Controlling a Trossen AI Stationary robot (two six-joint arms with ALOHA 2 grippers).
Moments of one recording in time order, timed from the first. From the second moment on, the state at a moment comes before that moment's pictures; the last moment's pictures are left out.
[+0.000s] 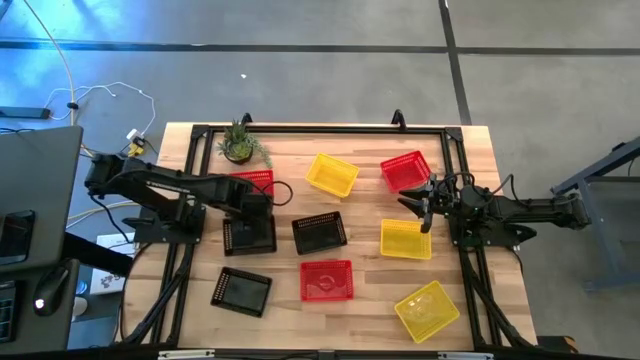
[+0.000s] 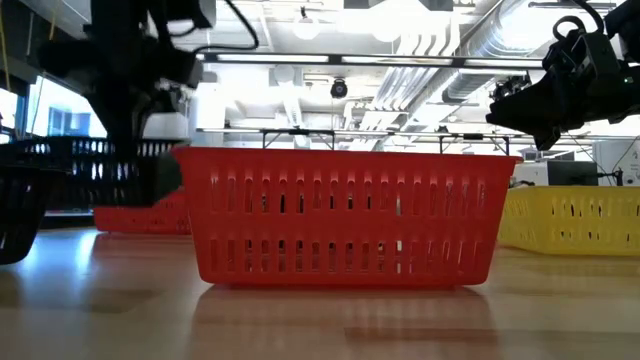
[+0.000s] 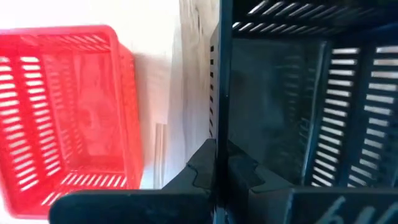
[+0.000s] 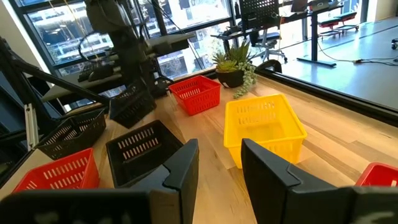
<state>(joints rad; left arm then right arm) 0.05 1.33 0.93 -1.07 -0.10 -0.16 -0.01 0.13 0.01 0.05 0.23 0.25</state>
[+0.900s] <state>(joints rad) -0.36 1.29 1.19 -1.24 -0.04 -0.41 -0.01 0.13 0.01 0.05 0.23 0.25</state>
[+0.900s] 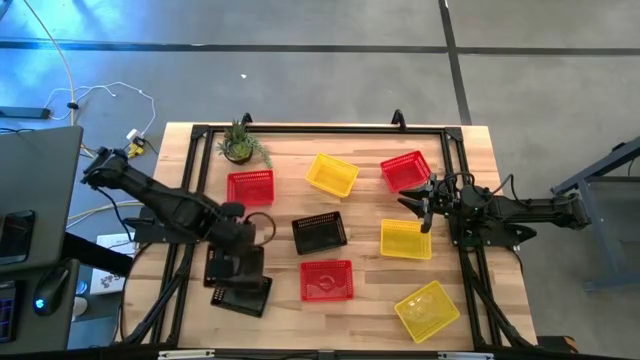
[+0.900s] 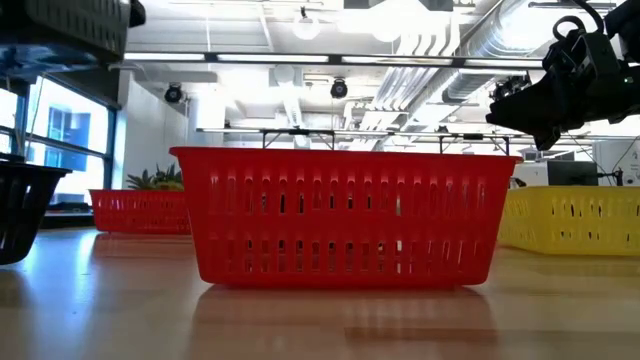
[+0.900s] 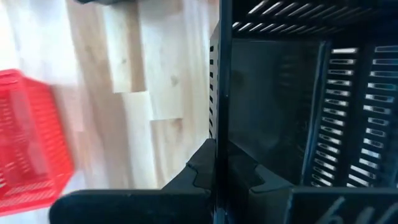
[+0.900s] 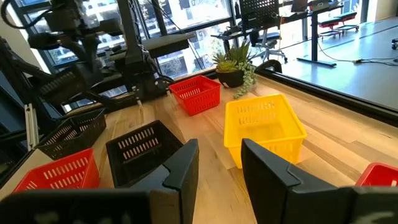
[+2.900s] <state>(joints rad) -0.40 1.63 1.19 -1.11 0.11 -0.28 -0.01 0.13 0.01 0.05 0.23 0.25</state>
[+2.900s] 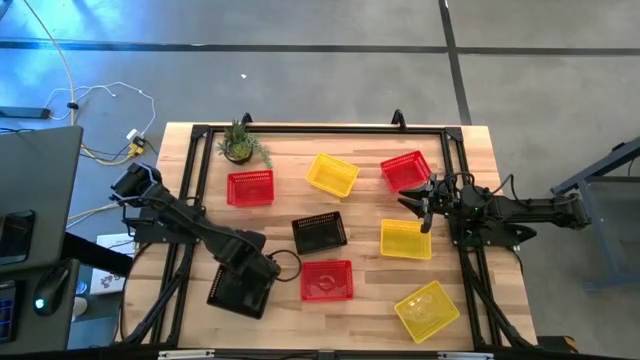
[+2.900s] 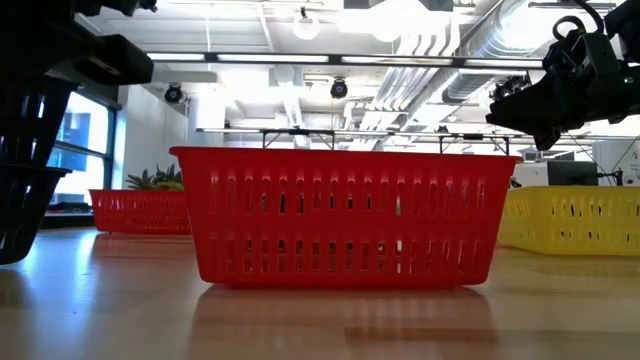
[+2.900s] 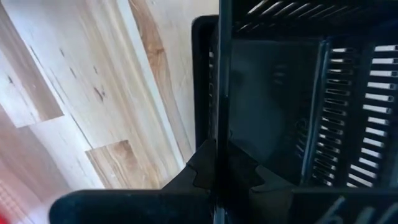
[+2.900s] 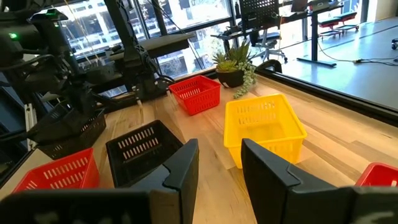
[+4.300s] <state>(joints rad) -0.35 1.63 1.19 -1.10 0.15 -0.36 -0.01 0.13 0.01 0.05 0.23 0.25</state>
